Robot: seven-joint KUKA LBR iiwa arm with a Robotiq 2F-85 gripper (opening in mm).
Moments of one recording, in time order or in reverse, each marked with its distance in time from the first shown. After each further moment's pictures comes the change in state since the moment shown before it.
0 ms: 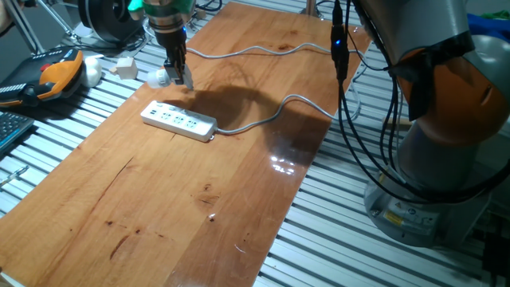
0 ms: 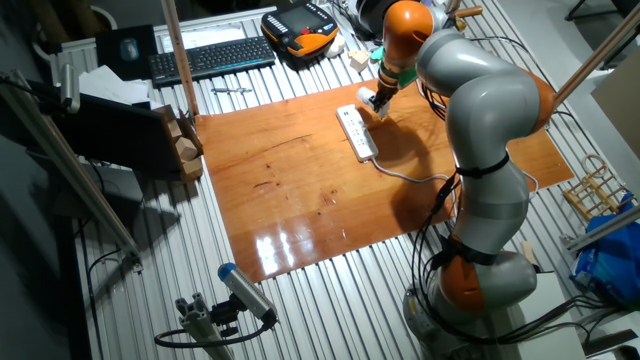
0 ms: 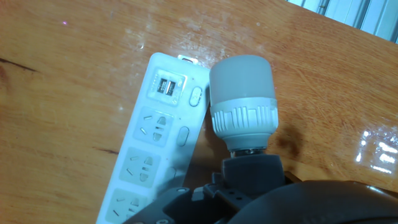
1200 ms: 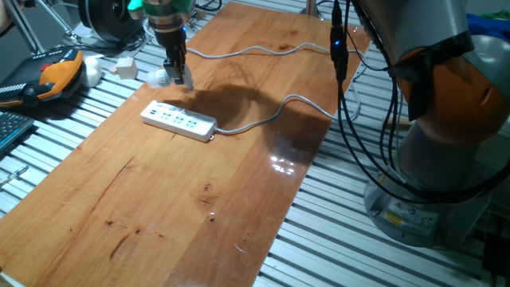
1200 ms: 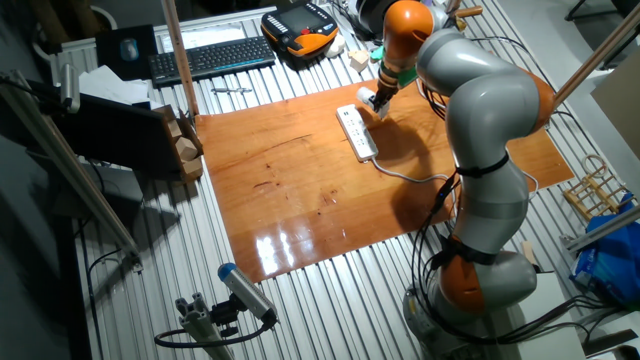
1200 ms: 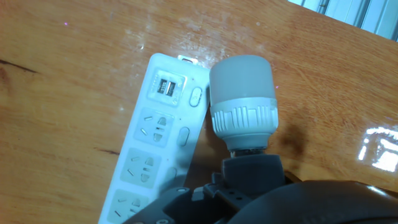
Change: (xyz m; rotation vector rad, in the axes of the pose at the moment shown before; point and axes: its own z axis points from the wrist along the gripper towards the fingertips) arm -0.001 0.000 0.000 -0.018 0.011 0.016
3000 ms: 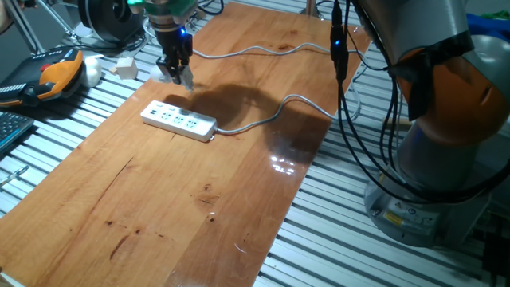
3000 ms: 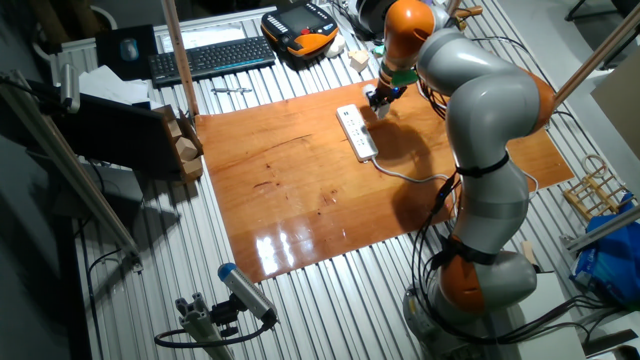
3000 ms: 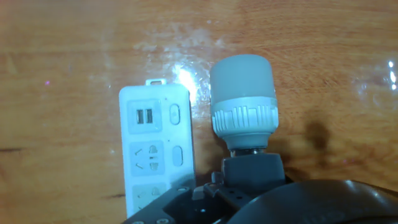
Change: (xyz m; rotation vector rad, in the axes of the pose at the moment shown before) arm 0.002 0.001 -0.001 0.001 0.004 0.380
